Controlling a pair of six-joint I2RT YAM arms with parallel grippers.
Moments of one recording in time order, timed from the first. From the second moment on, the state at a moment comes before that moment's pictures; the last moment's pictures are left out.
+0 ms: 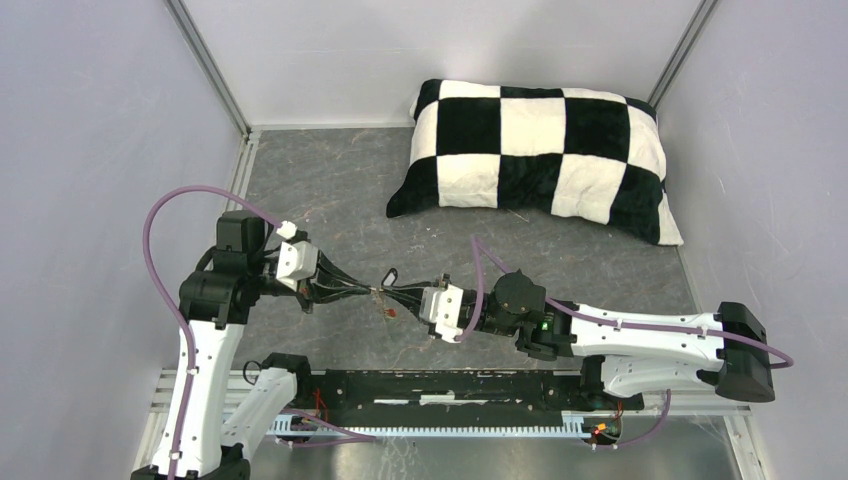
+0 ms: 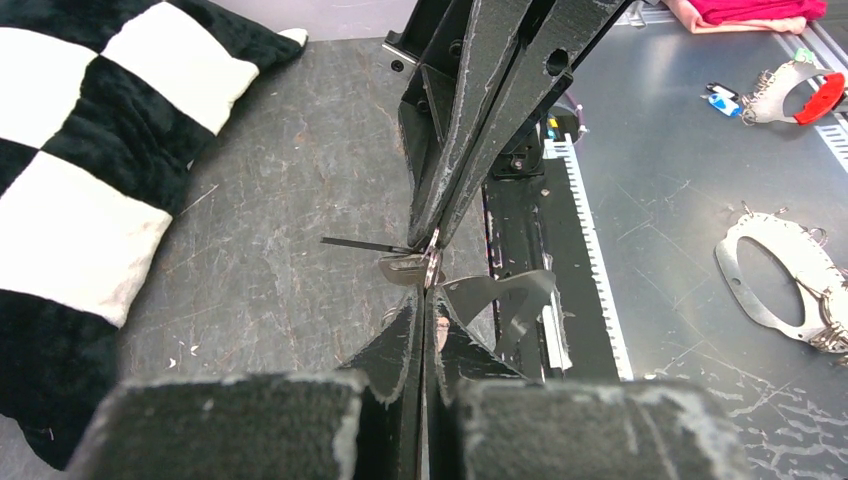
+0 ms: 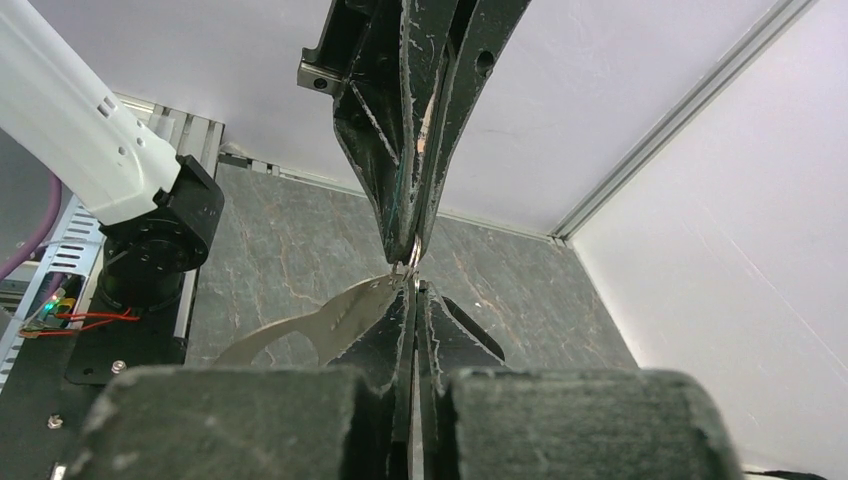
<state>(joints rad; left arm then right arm) -0.10 0.78 1.09 -1.09 1.42 0.86 1.34 1.13 0.79 0.48 -0.06 -0.50</state>
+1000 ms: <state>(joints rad) -0.20 0.79 1.08 -0.96 1.39 0.71 1.34 1.03 0.81 0.29 -0.09 -0.57</state>
